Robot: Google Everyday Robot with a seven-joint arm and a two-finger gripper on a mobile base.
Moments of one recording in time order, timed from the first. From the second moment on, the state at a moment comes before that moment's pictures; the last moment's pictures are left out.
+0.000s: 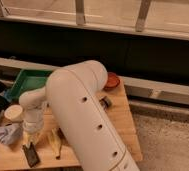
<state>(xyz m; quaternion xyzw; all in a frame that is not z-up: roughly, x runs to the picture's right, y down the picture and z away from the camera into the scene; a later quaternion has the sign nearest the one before) -0.313 0.269 0.772 -0.54 0.14 0.38 0.74</state>
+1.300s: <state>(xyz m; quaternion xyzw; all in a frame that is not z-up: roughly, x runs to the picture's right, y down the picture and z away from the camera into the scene) -0.211 0.112 0.772 -0.43 0.07 0.53 0.73</state>
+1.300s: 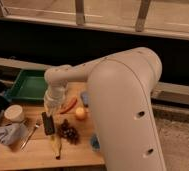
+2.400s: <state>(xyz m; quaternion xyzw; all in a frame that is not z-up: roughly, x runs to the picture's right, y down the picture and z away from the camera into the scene) -0.237 0.123 0.834 -0.52 0.02 0.53 0.67</state>
